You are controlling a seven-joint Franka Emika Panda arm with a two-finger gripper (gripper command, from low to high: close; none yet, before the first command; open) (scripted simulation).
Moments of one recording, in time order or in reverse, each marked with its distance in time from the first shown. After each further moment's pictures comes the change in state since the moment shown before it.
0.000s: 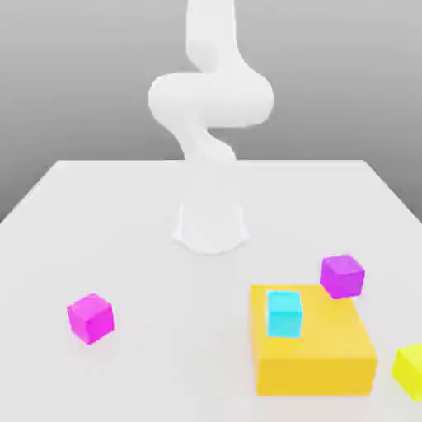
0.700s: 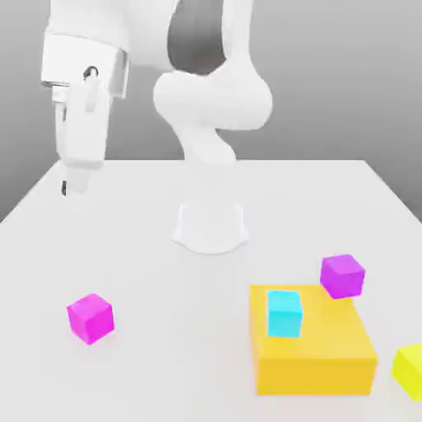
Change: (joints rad) arm -0.438 0.448 0.112 -0.274 -0.013 0.288 0.924
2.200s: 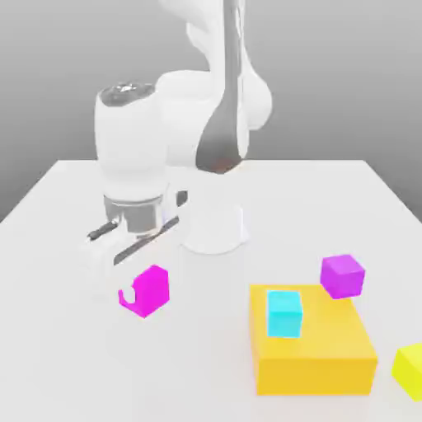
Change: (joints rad) arm 0.128 0.104 0.164 -0.174 0.138 -0.012 0.820
